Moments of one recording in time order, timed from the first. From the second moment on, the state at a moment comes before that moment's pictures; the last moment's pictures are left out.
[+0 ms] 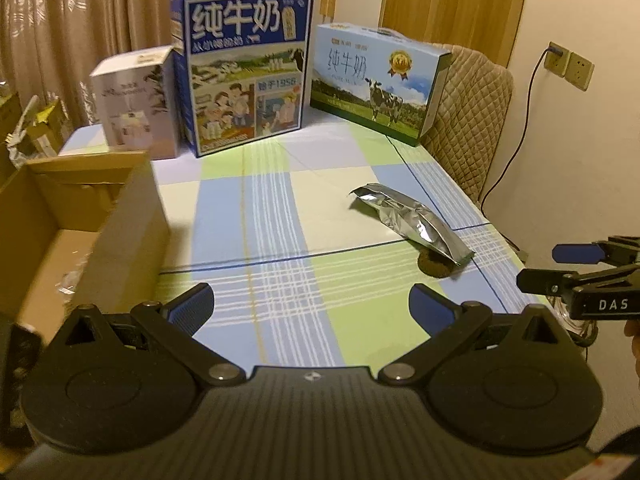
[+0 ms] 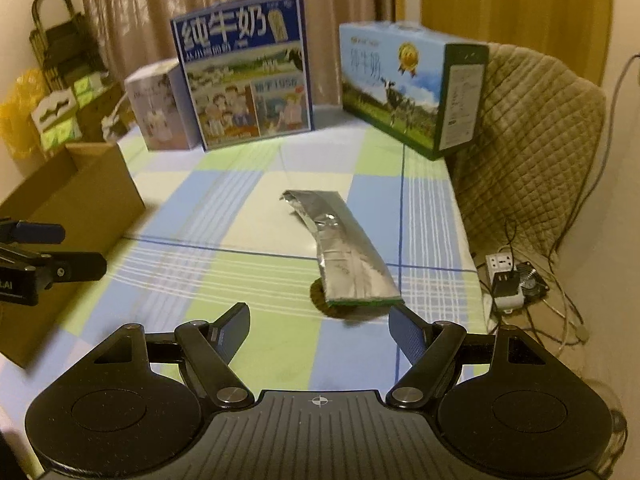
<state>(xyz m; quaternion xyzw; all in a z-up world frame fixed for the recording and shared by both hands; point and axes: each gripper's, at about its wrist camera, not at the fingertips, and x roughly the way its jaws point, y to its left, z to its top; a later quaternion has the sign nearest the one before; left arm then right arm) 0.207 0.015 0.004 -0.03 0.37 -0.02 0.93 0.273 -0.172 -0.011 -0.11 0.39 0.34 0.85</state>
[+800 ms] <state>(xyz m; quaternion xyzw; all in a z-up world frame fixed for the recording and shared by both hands) 0.300 0.024 -0.094 -0.07 0.41 -0.05 0.91 0.406 -0.086 -0.092 -0.18 0.43 0.37 0.80</state>
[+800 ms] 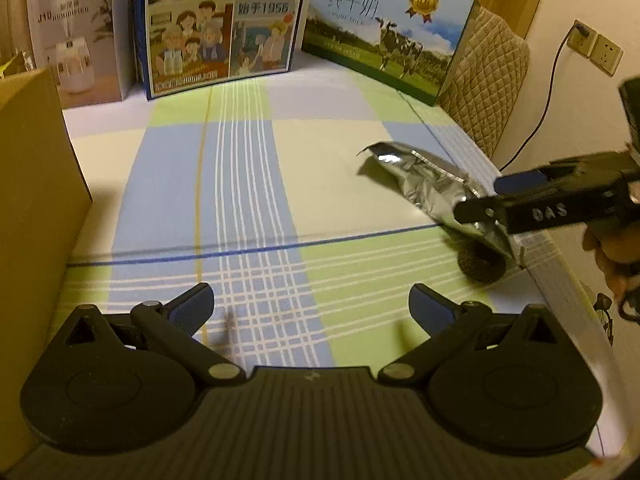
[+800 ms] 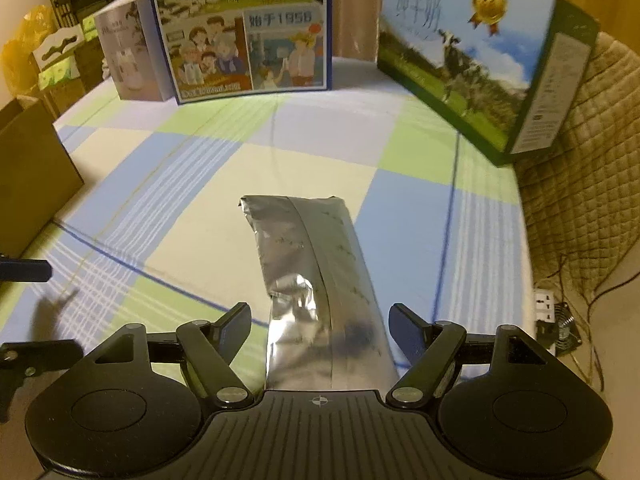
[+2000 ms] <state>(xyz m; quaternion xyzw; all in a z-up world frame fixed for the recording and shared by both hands) 0.282 0.039 -0.089 -0.07 0.41 -0.07 0.91 0.303 -0.131 -0.072 -0.05 0.45 0.29 0.84</state>
